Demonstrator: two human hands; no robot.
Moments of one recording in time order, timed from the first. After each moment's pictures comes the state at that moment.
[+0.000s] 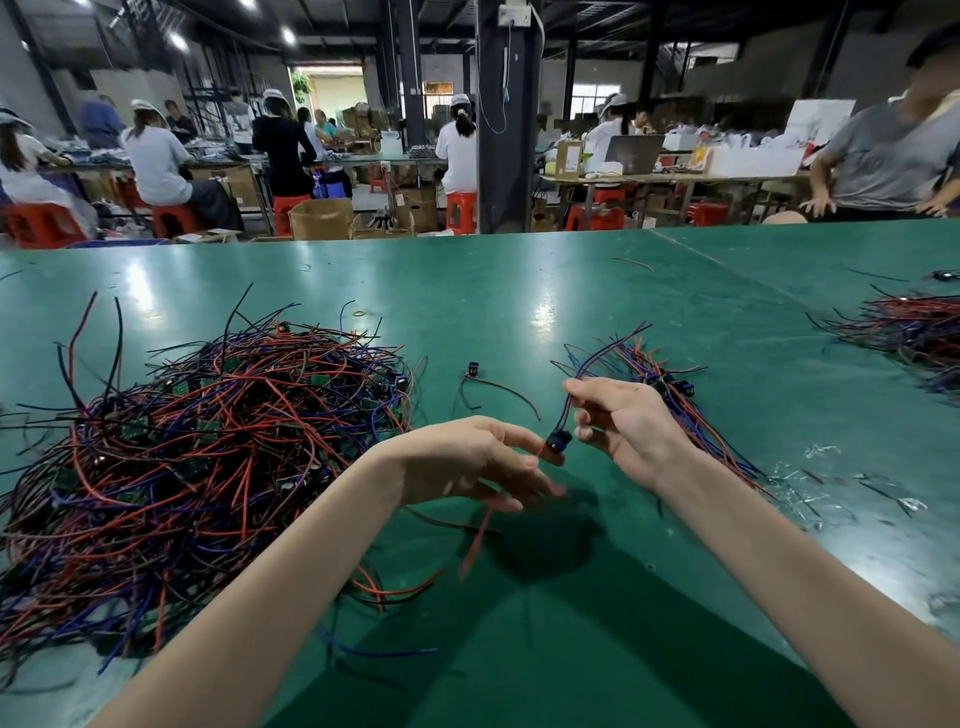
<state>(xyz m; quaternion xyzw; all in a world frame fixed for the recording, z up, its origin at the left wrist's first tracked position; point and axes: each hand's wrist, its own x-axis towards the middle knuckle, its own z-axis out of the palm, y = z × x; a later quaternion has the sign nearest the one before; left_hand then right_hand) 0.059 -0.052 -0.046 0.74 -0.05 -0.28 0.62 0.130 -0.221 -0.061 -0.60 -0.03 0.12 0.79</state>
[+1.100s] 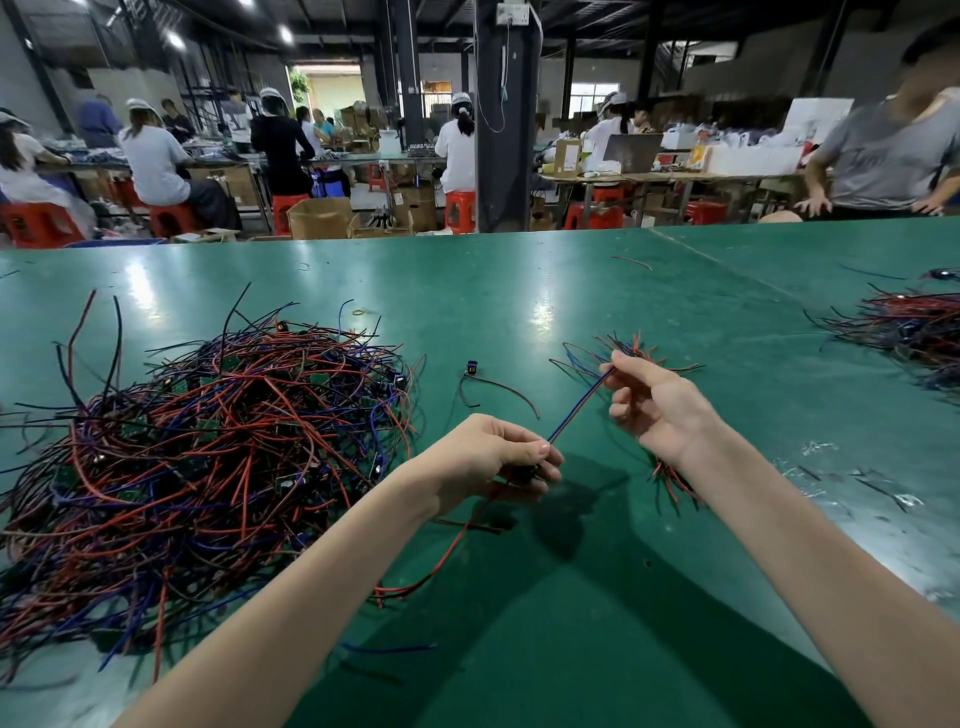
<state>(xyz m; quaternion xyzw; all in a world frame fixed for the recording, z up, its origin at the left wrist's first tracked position) 0.062 -0.069 -0.063 0.70 0.02 -0.17 0.69 0.155 -0.245 -0.055 -0.52 0.05 0.13 0.84</state>
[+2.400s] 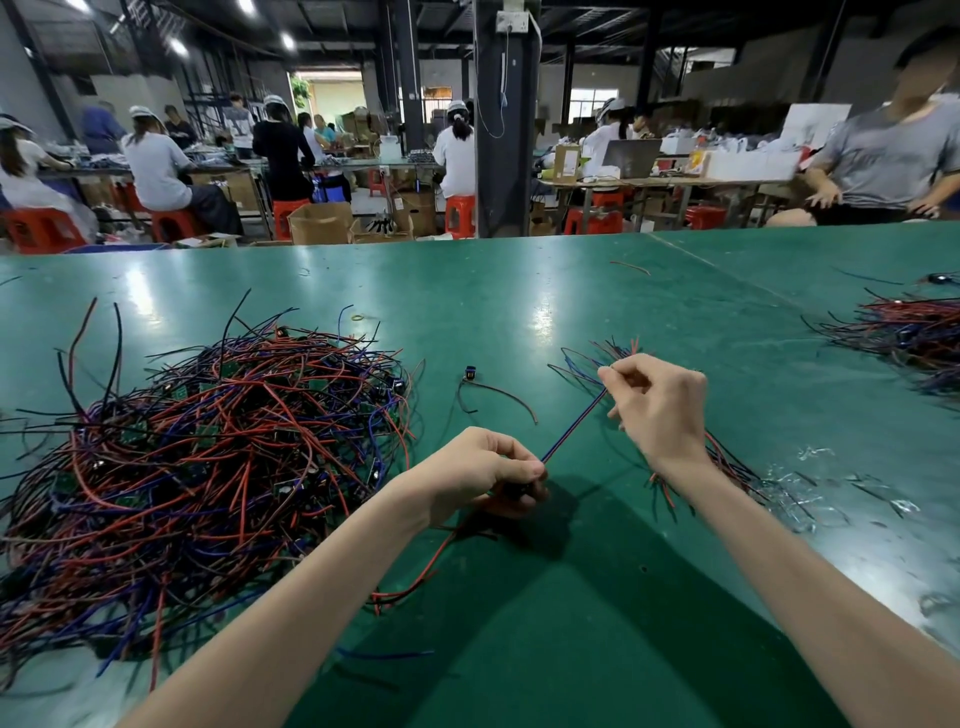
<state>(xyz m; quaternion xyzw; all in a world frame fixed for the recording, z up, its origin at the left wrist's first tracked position) 0.062 -0.067 -0.070 0.72 0.03 -0.16 0.67 0.156 -0.247 -0.075 -0.81 -0.17 -0.32 0.47</state>
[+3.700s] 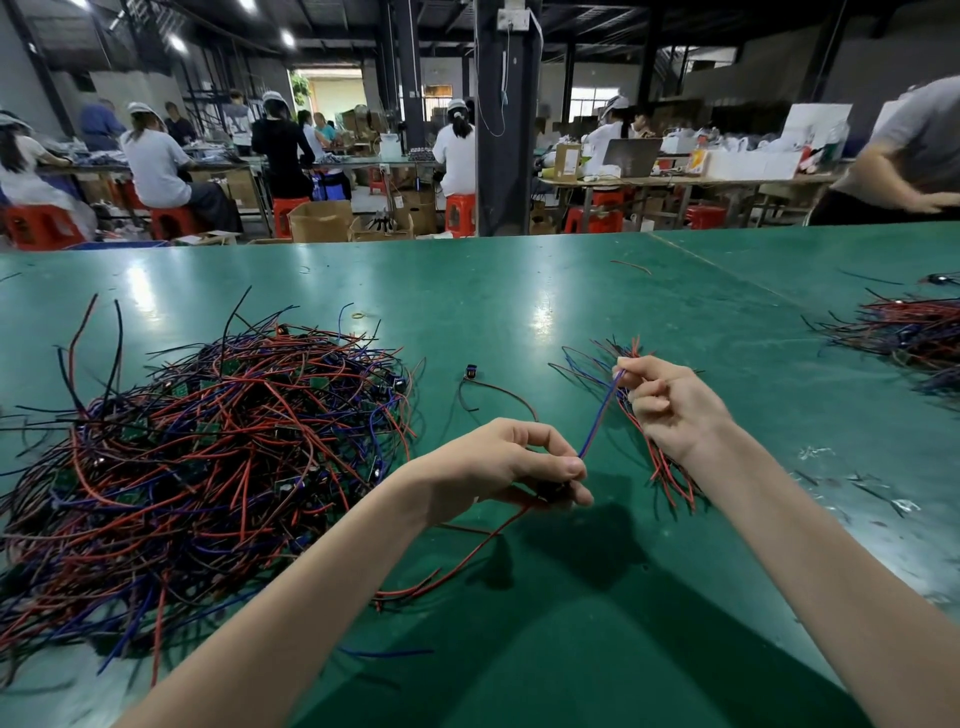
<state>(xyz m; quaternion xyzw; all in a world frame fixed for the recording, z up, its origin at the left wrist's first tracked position) 0.054 -0.075 -0.050 0.73 -0.09 -0.20 0.64 0.157 -0.253 -0.041 -0.46 0.07 0.14 0.87</state>
